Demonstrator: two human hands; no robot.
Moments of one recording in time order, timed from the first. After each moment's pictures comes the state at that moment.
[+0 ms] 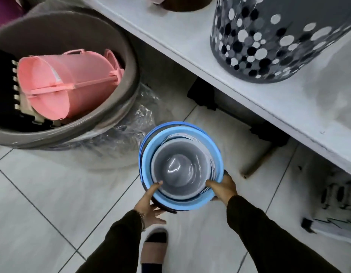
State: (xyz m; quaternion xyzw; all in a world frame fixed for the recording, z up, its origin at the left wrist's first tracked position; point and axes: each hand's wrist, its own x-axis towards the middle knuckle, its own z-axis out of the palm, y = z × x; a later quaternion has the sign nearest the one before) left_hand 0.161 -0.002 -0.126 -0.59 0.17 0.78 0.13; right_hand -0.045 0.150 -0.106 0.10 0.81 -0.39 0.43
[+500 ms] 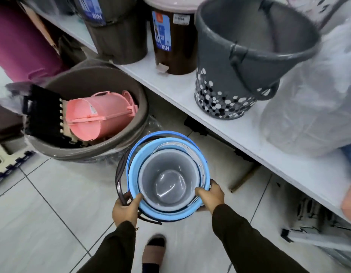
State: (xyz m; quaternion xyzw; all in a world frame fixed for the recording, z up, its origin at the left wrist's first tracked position) left_hand 0.203 0.017 -0.003 -0.70 0.37 0.57 -0.22; right_hand 0.003 0.157 0.039 0.10 0.78 -0.46 0.42
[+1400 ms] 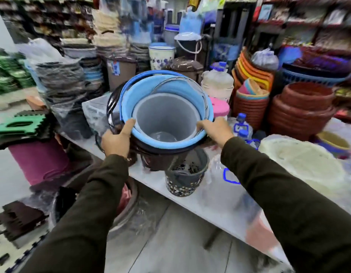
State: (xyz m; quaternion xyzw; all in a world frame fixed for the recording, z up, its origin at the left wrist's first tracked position) left_hand 0.126 -0.029 0.667 -0.43 0.53 0.55 -0.47; right_hand -0.048 0.167 0.721 -0.15 0.84 -0.51 0.12
